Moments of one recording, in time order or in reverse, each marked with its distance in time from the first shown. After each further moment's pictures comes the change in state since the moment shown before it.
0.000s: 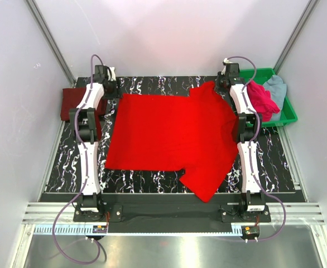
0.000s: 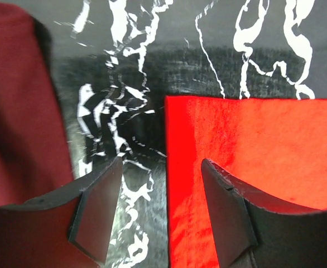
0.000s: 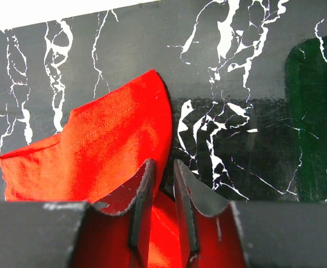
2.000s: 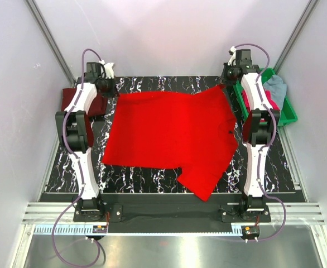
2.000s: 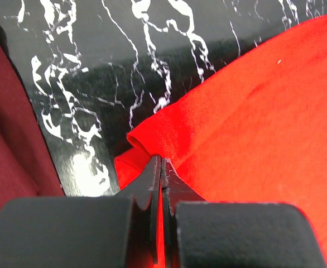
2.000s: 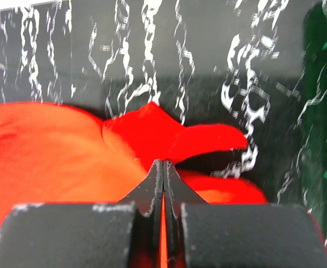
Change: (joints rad) left arm 0.005 -0.351 -0.365 0.078 0.205 0.088; right arm -0.013 -0.424 -0.321 -0.150 -0.135 -0.004
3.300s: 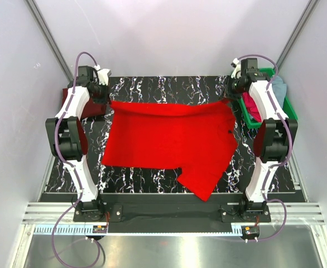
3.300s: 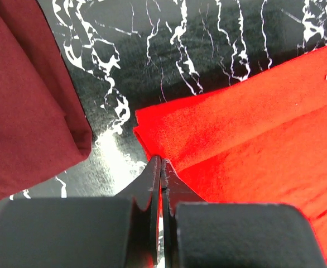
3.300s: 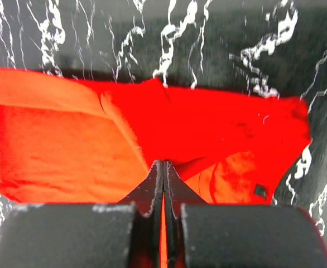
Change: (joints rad) left arm 0.043 -0.199 -0.198 -0.097 -0.034 0.172; right arm -0.001 -0.431 -0.532 -0.069 -0.080 -0.009
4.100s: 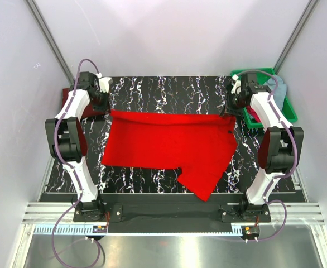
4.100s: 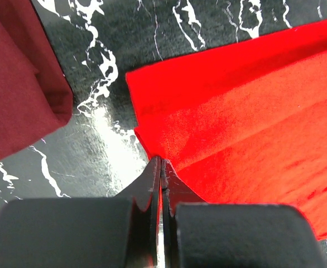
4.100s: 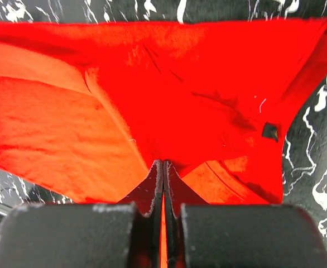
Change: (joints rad) left arm 0.004 -0.026 -0.085 -0.066 -0.012 0.034; right arm 0.000 -0.184 -0.329 0.009 0.002 -0.013
